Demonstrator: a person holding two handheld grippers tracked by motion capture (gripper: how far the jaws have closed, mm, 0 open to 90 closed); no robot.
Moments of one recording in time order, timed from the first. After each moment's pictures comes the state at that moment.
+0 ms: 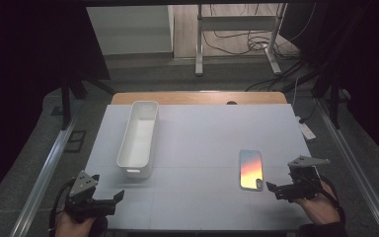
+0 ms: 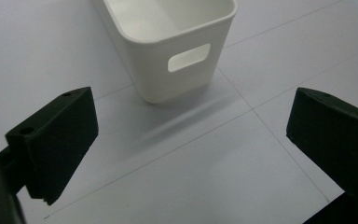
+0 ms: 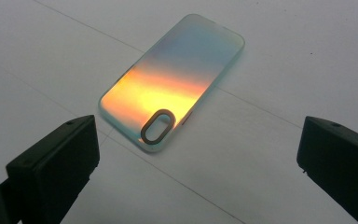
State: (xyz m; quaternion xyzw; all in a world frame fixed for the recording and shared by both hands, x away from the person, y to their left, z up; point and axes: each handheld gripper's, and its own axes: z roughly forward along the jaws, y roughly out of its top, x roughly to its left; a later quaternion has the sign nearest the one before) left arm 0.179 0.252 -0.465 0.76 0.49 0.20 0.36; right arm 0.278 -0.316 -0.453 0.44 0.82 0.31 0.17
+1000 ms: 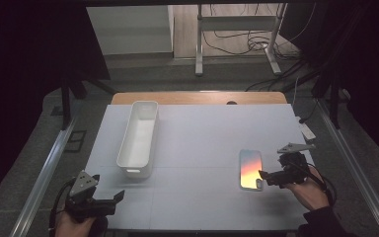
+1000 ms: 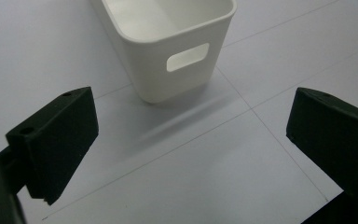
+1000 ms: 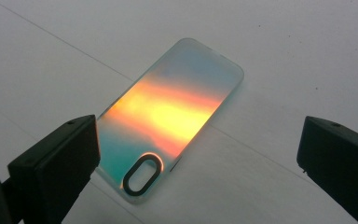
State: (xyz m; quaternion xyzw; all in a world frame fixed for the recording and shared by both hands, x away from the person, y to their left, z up) left arm 0.180 0.252 -0.465 0.77 0.49 0.20 0.36; right arm 0.318 -0.299 -0.455 0.43 0.83 0.30 0.17
